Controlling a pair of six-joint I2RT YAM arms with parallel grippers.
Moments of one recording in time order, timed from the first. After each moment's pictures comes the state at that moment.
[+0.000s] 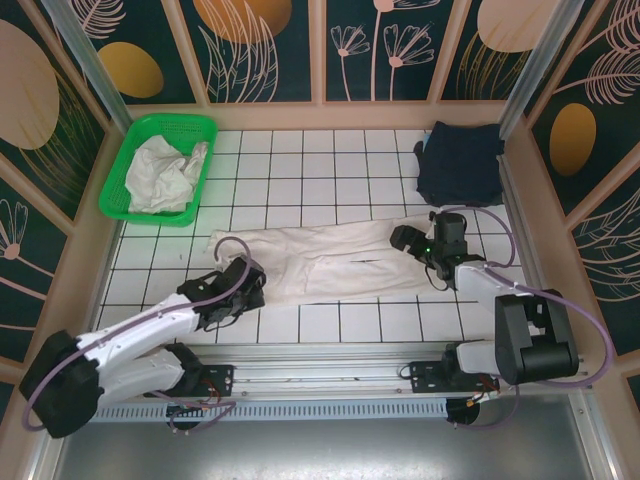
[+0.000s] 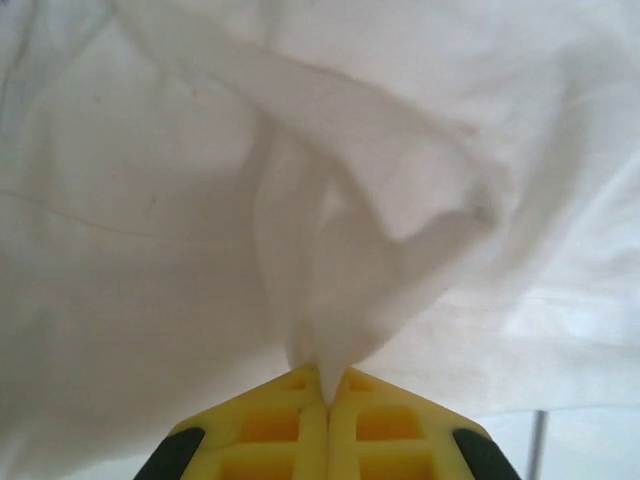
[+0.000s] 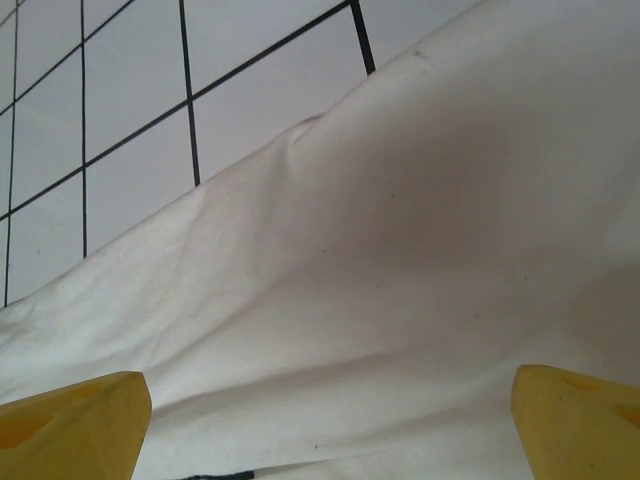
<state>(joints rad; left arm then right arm) -0.76 1.02 0.51 -0.54 -0.18 -0.96 0.15 1.32 0.51 0.04 -0.20 0.54</state>
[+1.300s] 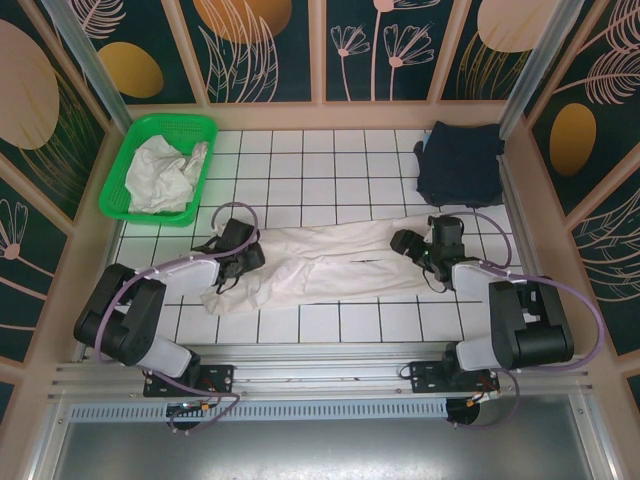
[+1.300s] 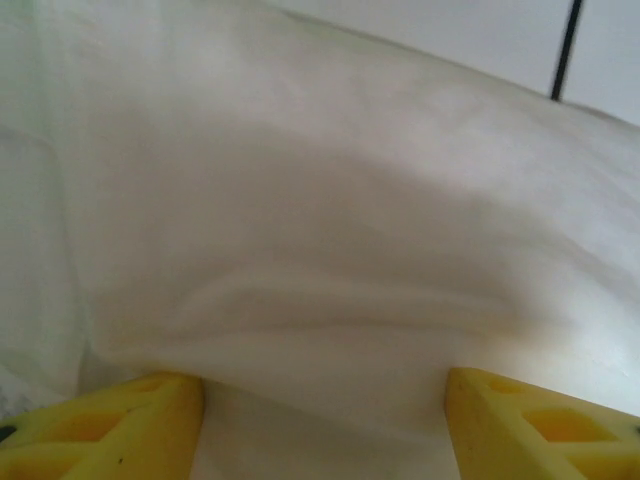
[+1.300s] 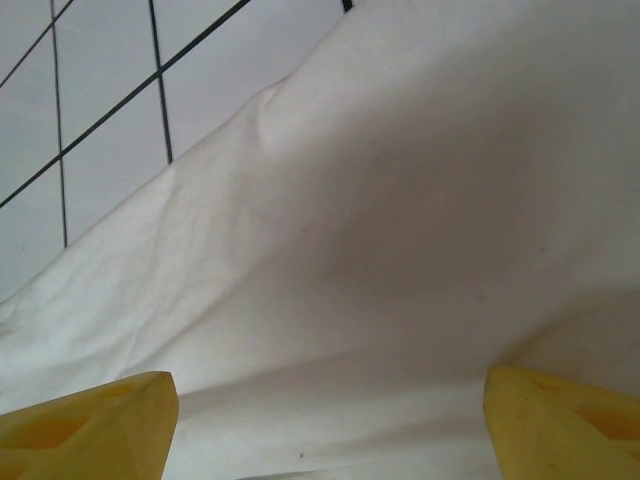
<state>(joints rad) -0.42 1.51 0.65 -0.18 -0.19 -0.72 0.14 1.39 0.48 0.11 -0.23 0.60</state>
